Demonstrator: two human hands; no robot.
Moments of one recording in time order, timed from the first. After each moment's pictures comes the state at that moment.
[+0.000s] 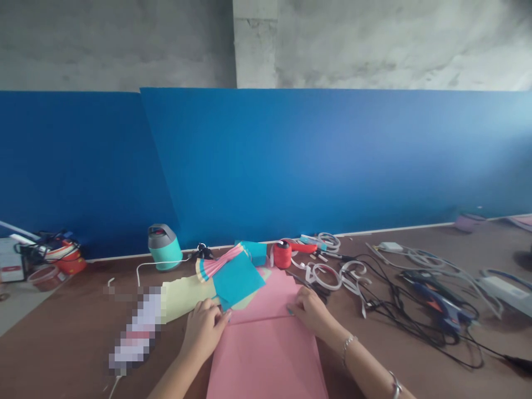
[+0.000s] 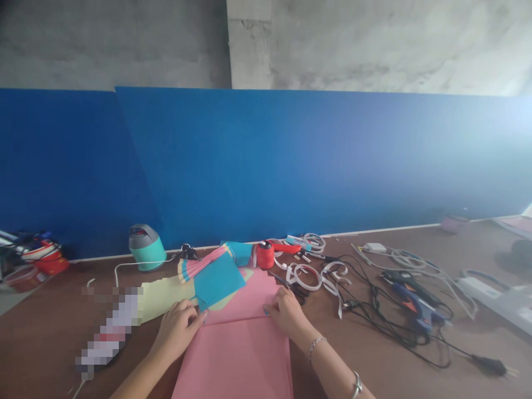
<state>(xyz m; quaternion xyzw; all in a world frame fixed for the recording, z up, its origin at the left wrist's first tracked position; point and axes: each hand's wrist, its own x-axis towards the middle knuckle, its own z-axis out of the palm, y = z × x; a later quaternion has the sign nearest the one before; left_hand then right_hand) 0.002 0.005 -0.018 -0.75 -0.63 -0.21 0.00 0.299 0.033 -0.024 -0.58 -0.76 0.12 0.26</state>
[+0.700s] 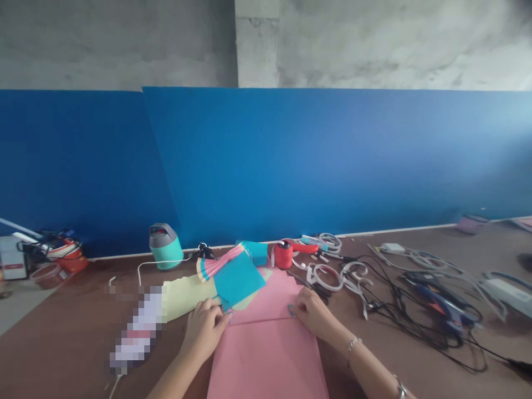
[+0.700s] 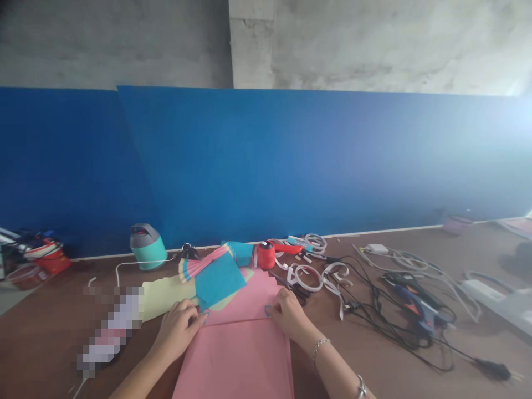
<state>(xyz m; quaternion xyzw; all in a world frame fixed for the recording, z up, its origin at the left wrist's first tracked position) -0.001 0.006 -0.020 -0.74 -0.64 -0.17 -0.03 0.302 0.029 -0.020 -0.57 -0.76 0.14 0.26</state>
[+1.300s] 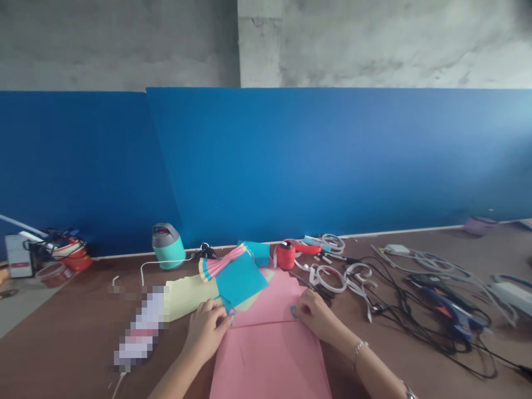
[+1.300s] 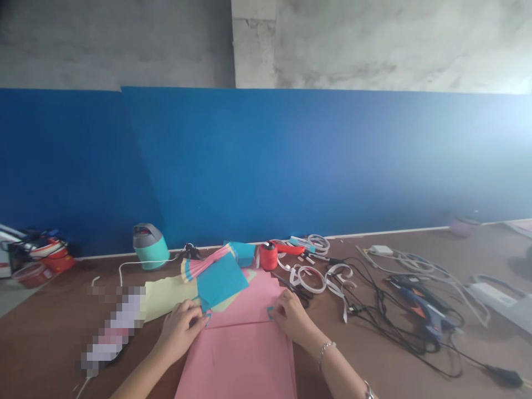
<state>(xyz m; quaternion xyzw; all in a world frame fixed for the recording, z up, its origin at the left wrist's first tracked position) 0.000 0.004 -0.016 -0.74 -0.65 -0.15 -0.07 0.306 0.030 -0.026 -0.55 -0.77 0.17 0.26</state>
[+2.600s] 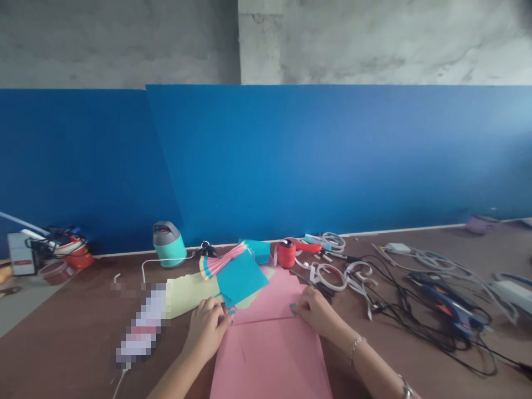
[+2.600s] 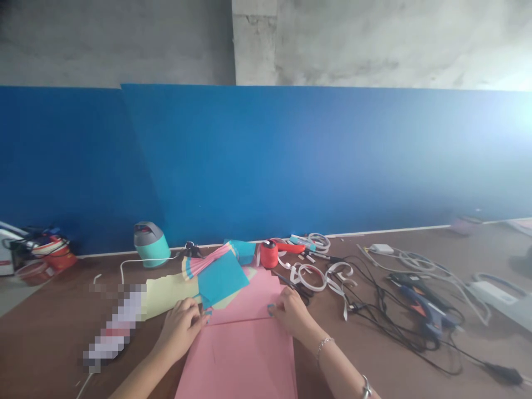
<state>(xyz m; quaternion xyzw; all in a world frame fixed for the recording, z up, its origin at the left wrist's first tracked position) -0.002 0.002 -0.022 -0.76 -0.63 -0.18 -0.04 0.302 0.031 -0.018 -0.58 -0.76 0.16 0.24</state>
